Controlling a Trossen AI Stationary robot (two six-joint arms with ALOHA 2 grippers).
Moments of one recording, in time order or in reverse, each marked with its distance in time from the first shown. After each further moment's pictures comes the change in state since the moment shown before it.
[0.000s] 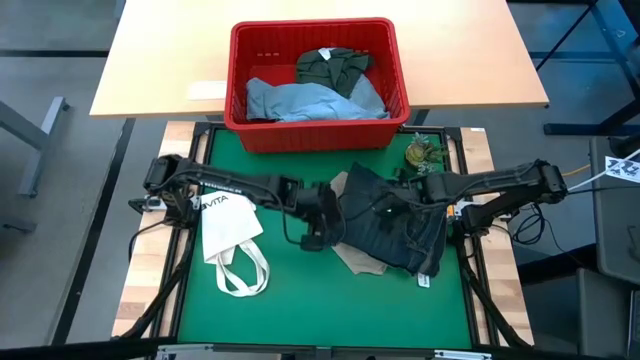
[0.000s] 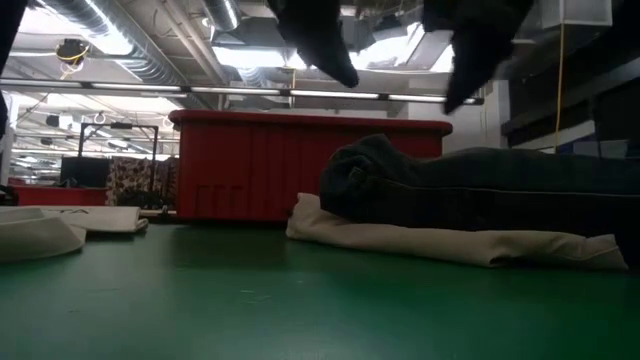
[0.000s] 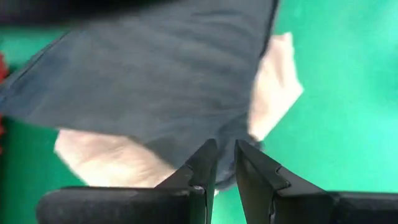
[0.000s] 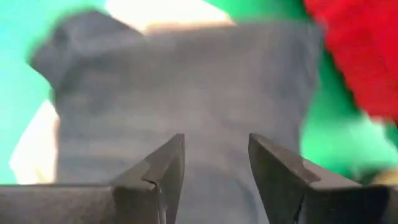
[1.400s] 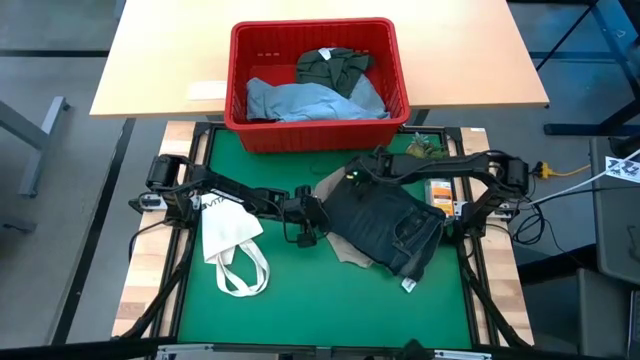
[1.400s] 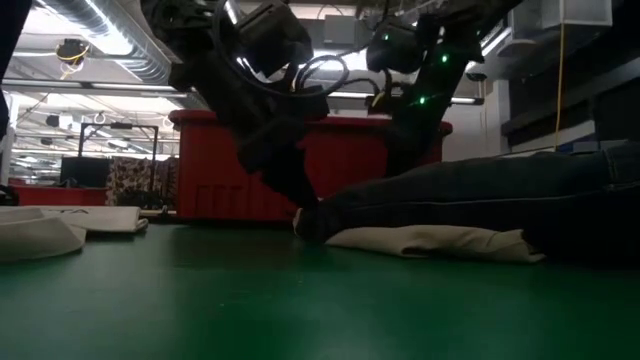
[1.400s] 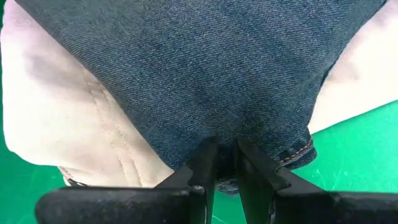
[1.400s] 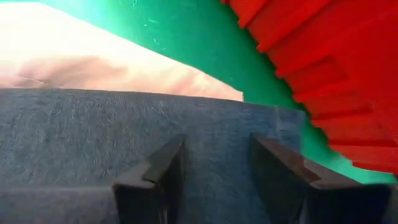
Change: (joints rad) left arm 0.068 0.015 -0.591 0.641 -0.119 -0.131; right arm -0.347 0.281 -0.049 0.371 0.052 -0.171
